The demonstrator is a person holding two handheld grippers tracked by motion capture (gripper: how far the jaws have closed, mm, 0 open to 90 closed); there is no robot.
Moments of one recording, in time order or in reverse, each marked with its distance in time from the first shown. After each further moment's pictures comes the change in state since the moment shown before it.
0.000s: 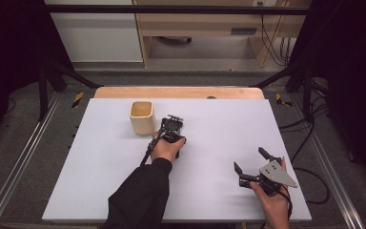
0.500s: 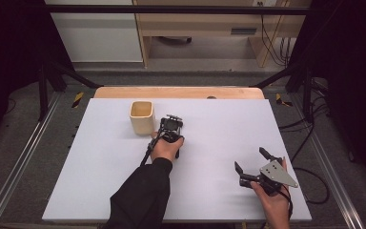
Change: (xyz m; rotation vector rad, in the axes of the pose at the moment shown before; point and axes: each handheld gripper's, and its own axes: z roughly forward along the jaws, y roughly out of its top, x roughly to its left) left arm 0.004 0.000 0.002 -0.001 0.018 -0.011; right arm -0.002 -0.001 0.000 0.006 -0.011 0.003
